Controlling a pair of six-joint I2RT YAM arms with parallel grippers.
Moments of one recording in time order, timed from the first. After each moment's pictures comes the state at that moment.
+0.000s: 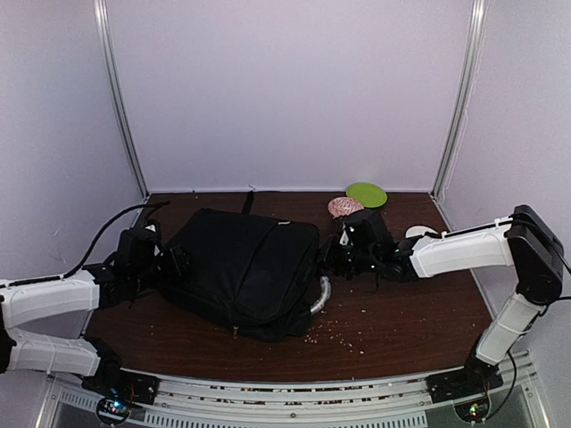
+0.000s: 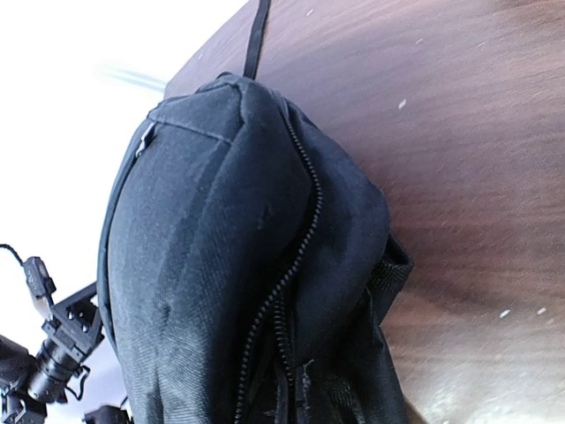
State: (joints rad) left arm -0.53 1.05 0.45 0.01 -0.25 -0.66; right arm 0.82 1.65 0.91 0.19 -0.05 1.06
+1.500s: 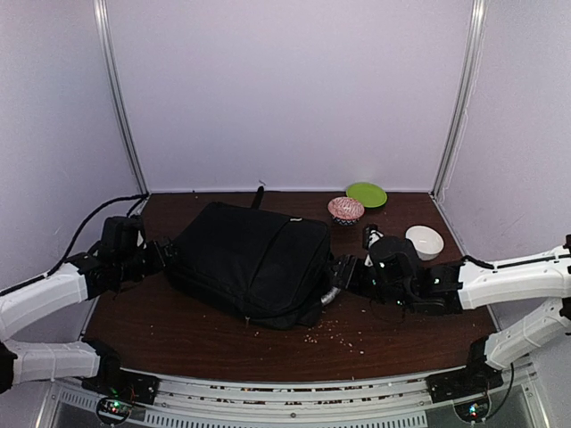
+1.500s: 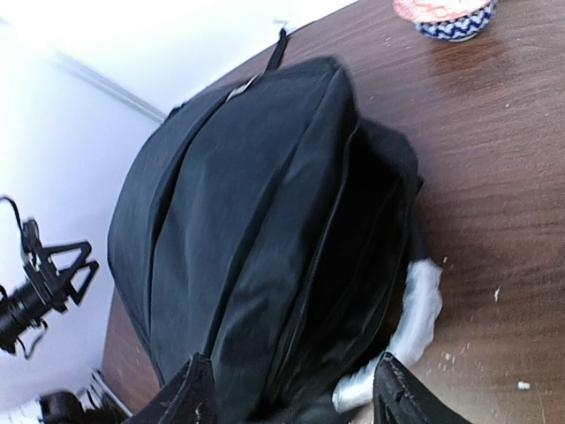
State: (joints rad) left arm -0.38 0.96 0.54 -0.22 -0.17 -0.68; right arm 1.04 1.28 0.68 0.07 0.35 1.00
